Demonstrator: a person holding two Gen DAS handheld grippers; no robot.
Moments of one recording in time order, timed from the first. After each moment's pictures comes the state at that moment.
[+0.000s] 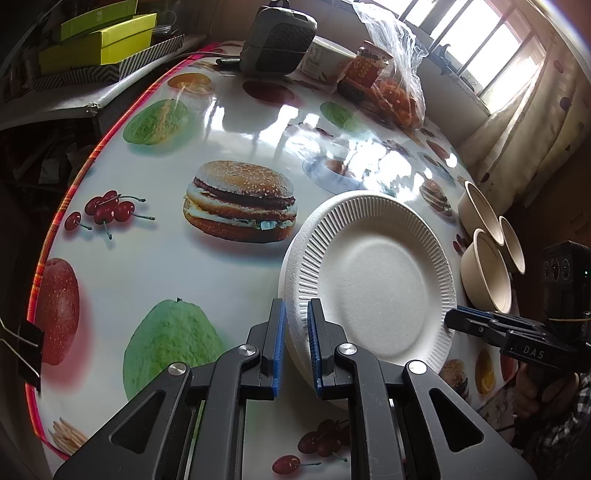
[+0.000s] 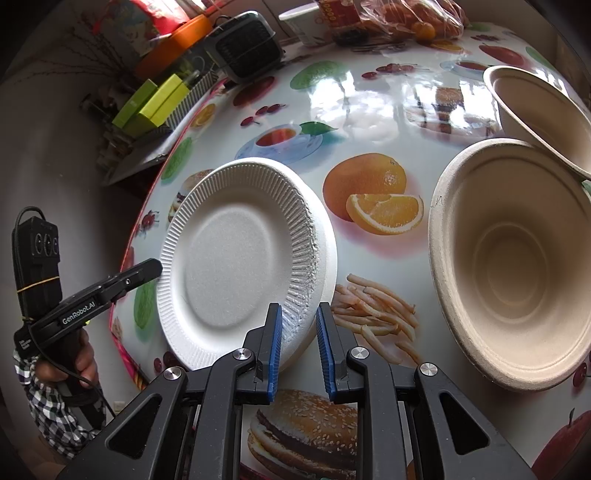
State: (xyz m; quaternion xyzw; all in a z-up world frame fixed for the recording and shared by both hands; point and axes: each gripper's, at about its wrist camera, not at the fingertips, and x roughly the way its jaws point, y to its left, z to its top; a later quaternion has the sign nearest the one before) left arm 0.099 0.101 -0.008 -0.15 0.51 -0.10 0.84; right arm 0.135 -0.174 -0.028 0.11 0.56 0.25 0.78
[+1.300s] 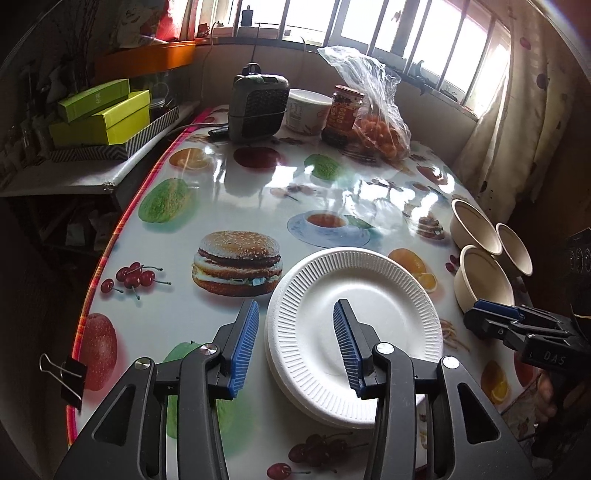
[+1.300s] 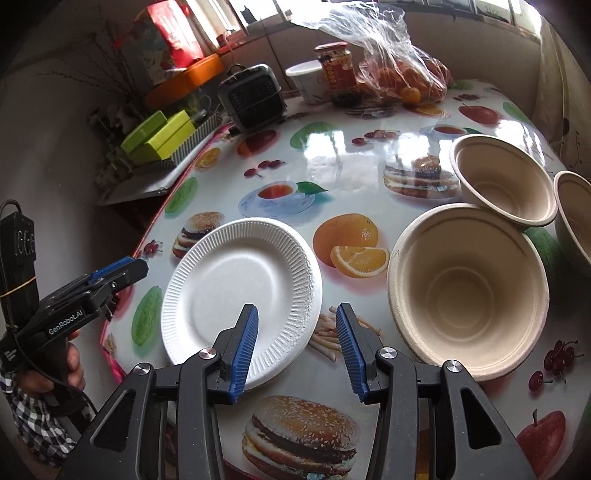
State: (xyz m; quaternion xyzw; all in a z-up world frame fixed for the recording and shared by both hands) left arm 0.082 0.069 0.042 -0.07 0.43 -0.07 0.90; right arm 0.108 -0.192 0.018 0.08 0.48 0.22 0.85
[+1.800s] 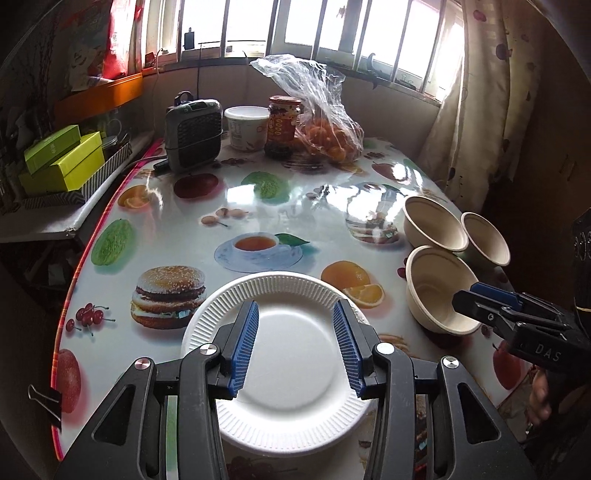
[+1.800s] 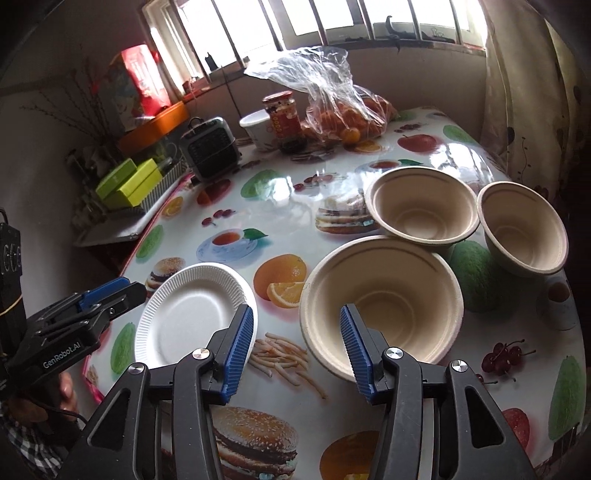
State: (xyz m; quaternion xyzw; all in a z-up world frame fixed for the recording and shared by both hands) left arm 0.090 -0.012 0.061 -0.02 0.41 -0.12 0.91; right arm 0.097 -0.247 0.040 0.09 0.42 0.14 0.89
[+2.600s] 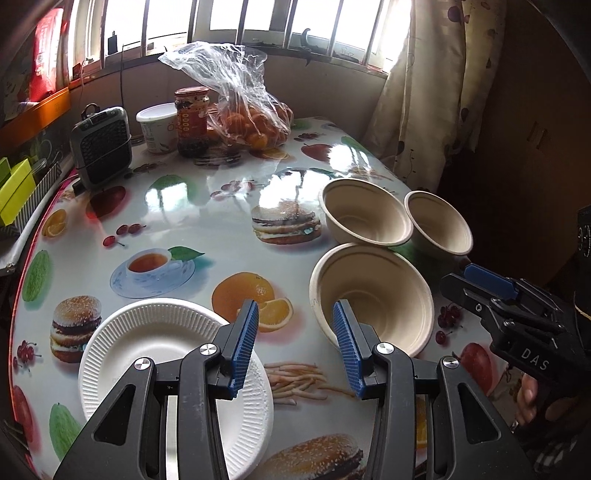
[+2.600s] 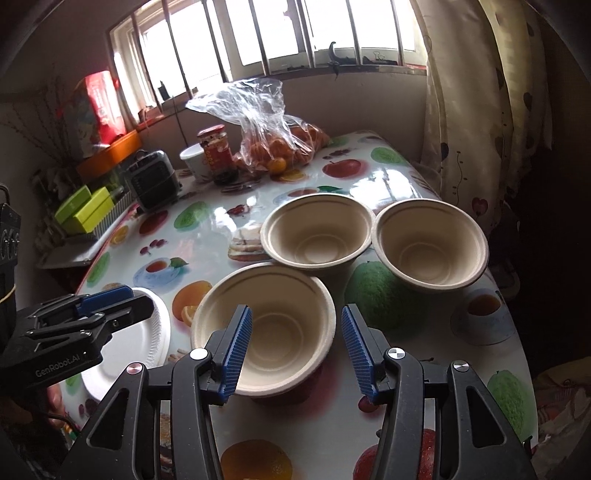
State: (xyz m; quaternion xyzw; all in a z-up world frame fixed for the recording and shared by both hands) left arm 0.116 -0.110 0.053 0.00 0.43 -0.20 0.88; right arm 0.090 -0.319 0.041 0.07 0.38 0.05 0.92
